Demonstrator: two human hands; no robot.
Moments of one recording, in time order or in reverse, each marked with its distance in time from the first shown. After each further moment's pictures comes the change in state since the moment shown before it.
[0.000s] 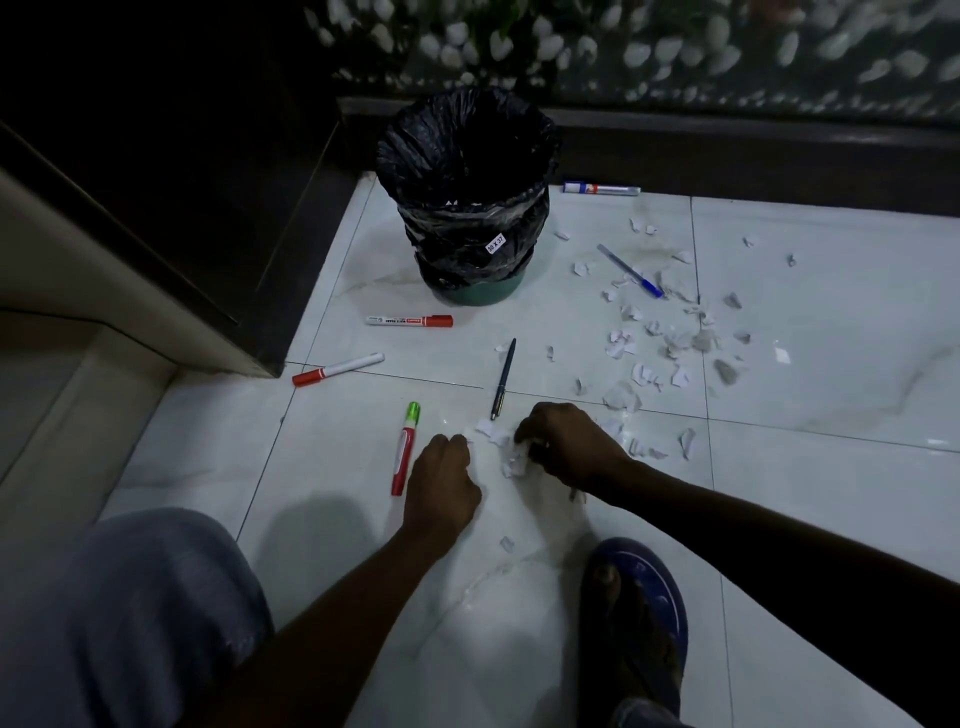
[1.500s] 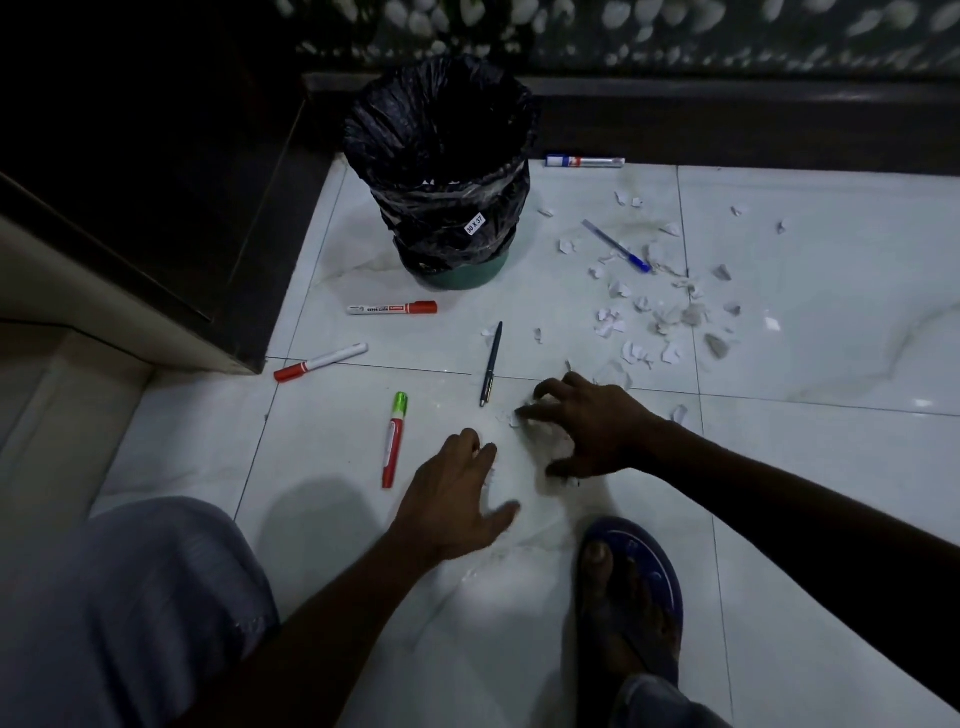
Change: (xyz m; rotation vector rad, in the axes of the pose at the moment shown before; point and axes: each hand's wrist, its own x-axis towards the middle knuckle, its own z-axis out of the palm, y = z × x) left_hand -0.012 -0.005 0.006 0.193 -0.184 0.428; right_hand -0.013 0.032 -0.025 -0.382 -0.212 -0.079
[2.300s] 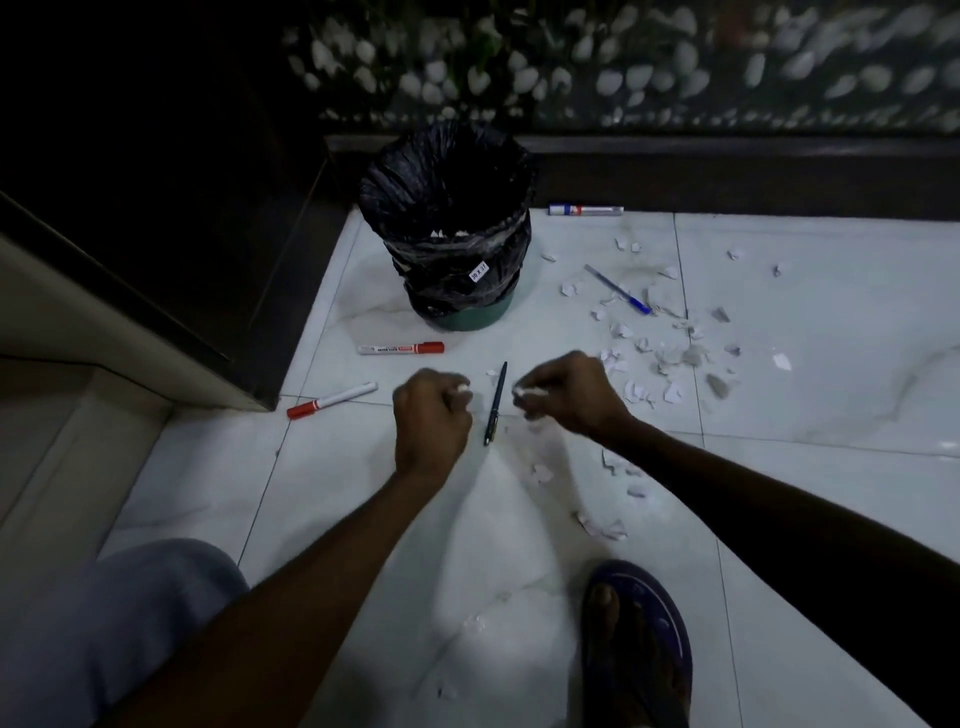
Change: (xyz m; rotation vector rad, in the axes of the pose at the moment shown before) left_hand 0.085 -0.009 -0.079 -0.390 0.636 -0.333; right_hand 0.033 -0.002 -0.051 0.879 0.538 0.179
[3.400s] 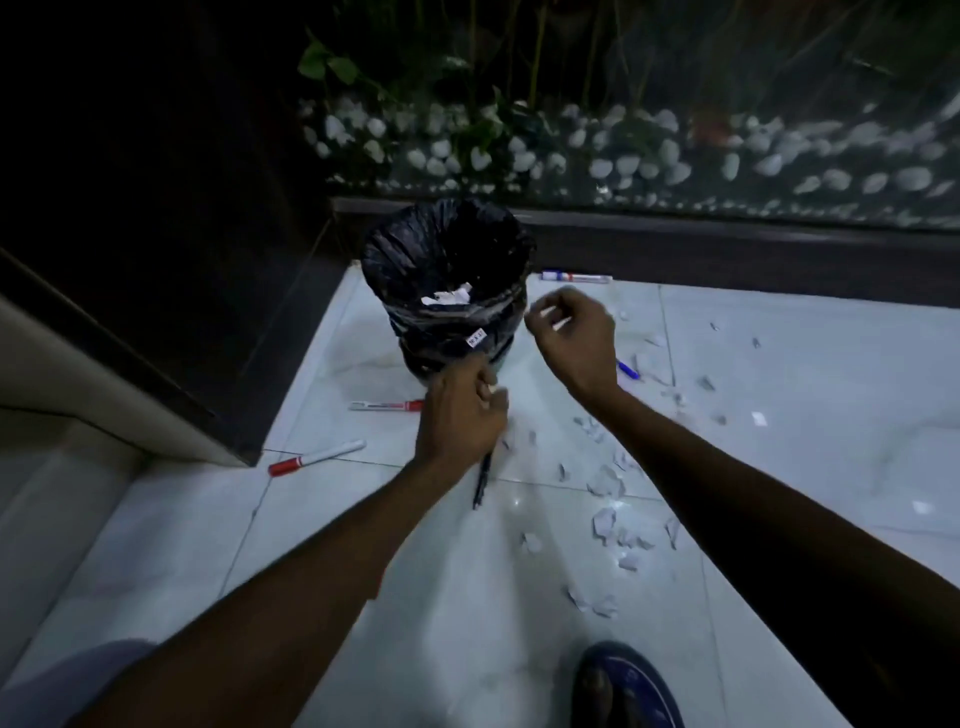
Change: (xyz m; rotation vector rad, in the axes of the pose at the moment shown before) left_hand 0.069 0.050 0.015 -0.044 -0.116 0.101; right_hand 0.094 -0.050 -0.045 0.017 0.569 -0.026
